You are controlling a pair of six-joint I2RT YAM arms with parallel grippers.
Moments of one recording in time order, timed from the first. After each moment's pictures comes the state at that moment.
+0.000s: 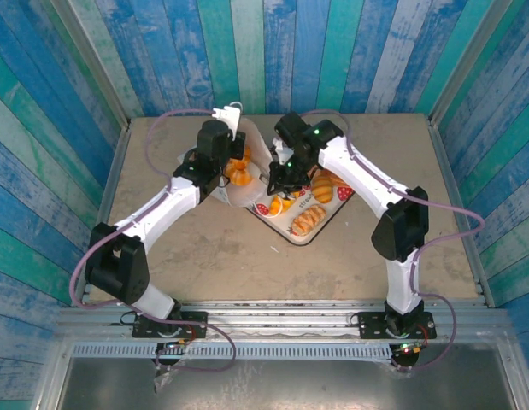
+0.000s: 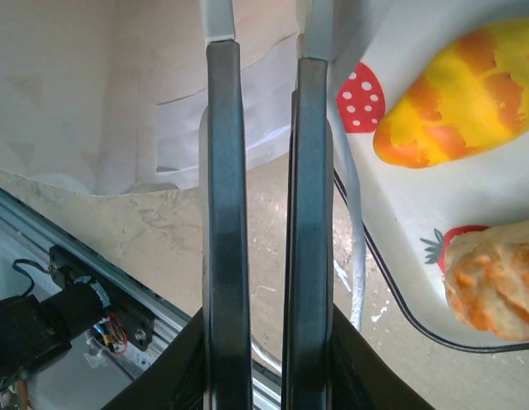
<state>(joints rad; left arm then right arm) -0.45 1.53 1.19 0.05 -0.26 0.01 0.65 1.99 1.98 -1.25 -0.39 0.45</state>
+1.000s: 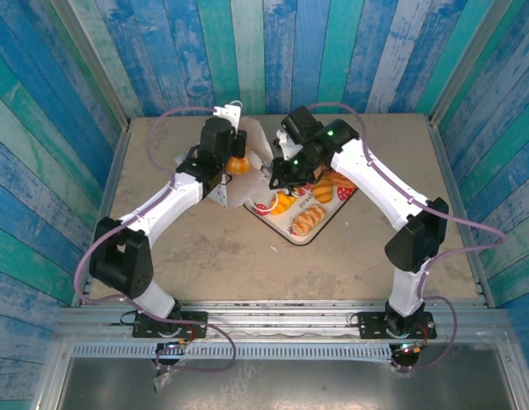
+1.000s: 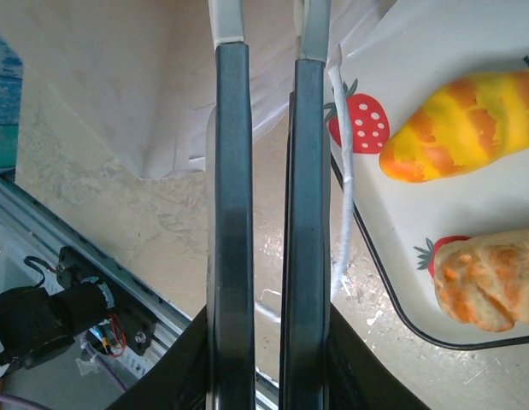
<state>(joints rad) -0.45 1.58 1.22 0.02 -0.27 -0.03 0.67 1.87 1.94 -1.20 -0.35 0.42</state>
